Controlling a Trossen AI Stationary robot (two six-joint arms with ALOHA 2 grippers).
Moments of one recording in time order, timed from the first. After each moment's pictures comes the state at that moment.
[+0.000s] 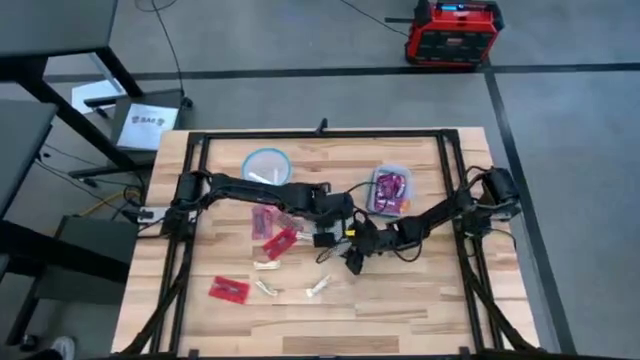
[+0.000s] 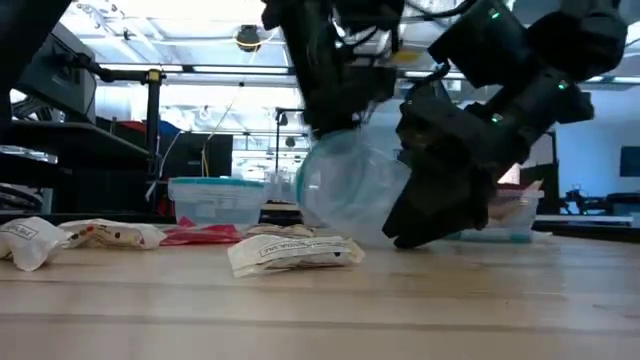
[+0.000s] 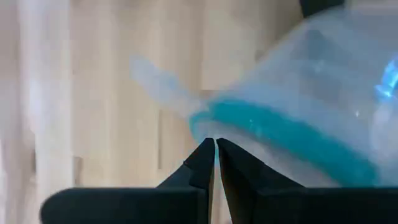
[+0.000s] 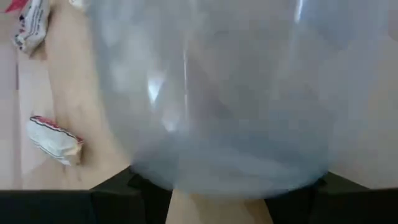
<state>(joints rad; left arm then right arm) -0.04 2.05 1.66 -0.70 -0.22 0.06 0.21 1.81 0.67 0.29 0.20 0.74</state>
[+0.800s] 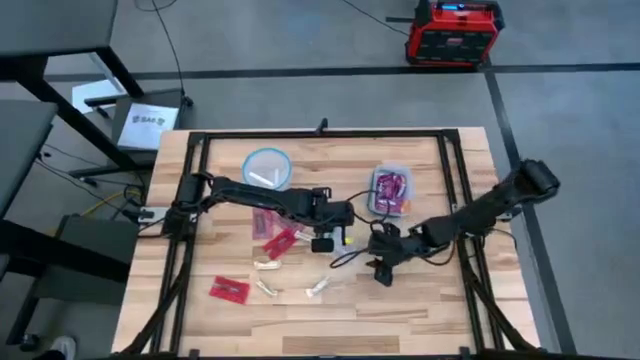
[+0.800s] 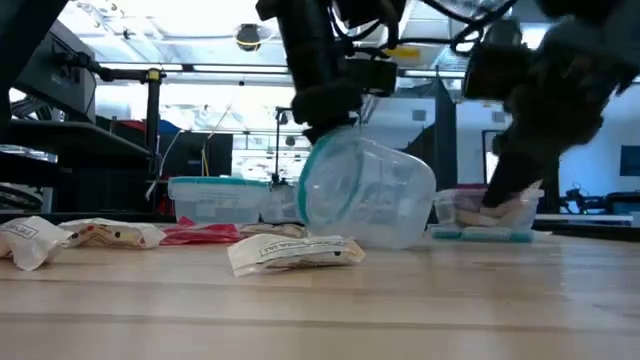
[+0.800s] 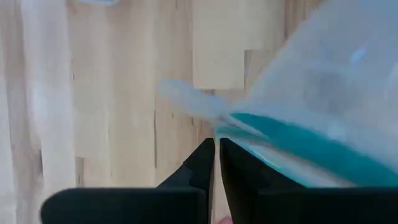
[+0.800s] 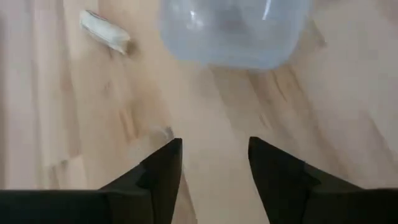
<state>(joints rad) -0.06 2.05 1.67 -0.73 -0.28 0.07 0.41 1.41 0.66 -0.08 0.32 0.69</state>
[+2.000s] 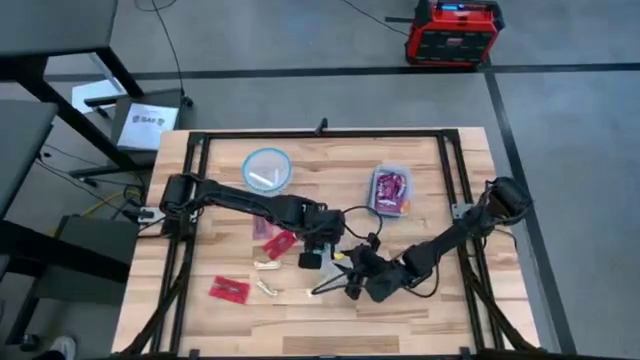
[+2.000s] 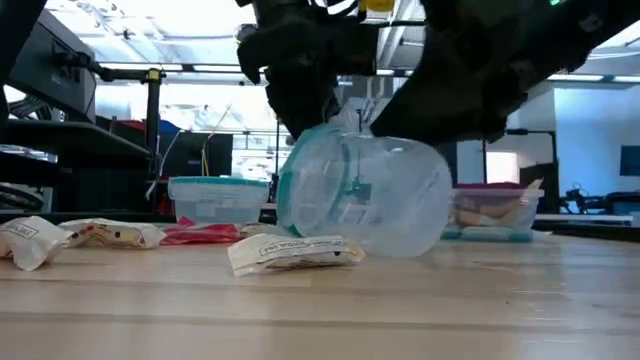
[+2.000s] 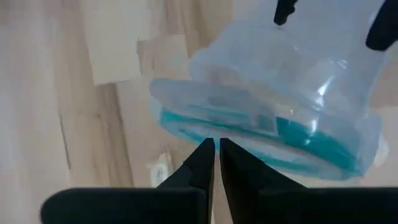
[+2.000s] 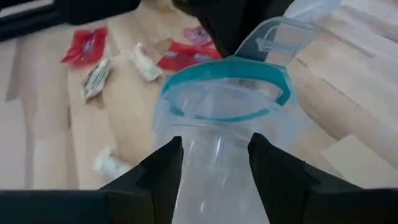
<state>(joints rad) -0.12 1.95 1.57 -0.69 -0.06 0.08 0.56 1.74 0.91 0.03 0.74 0.73</state>
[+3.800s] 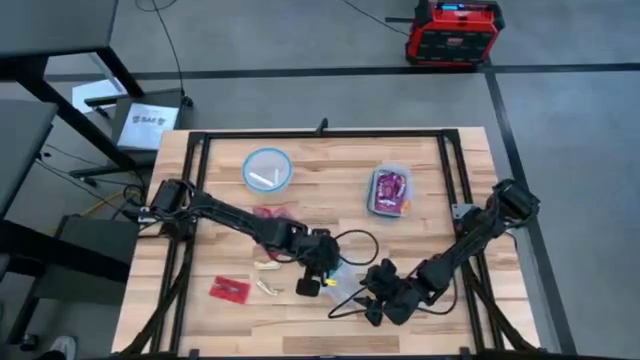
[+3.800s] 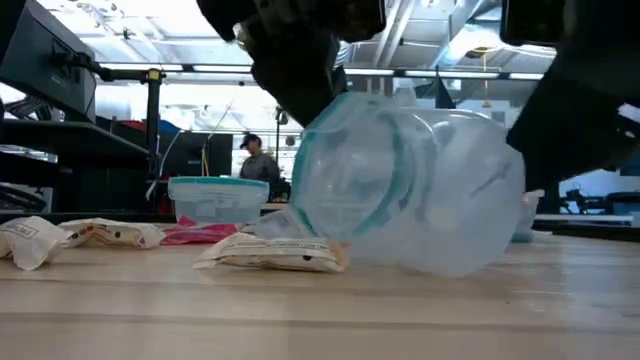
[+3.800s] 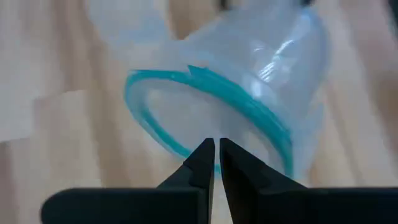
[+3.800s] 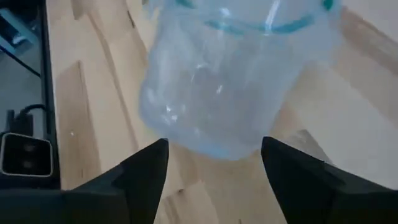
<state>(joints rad) -0.27 1.90 1.41 -0.38 0.04 -0.04 0.69 1.74 0.91 -0.05 0.53 1.07</state>
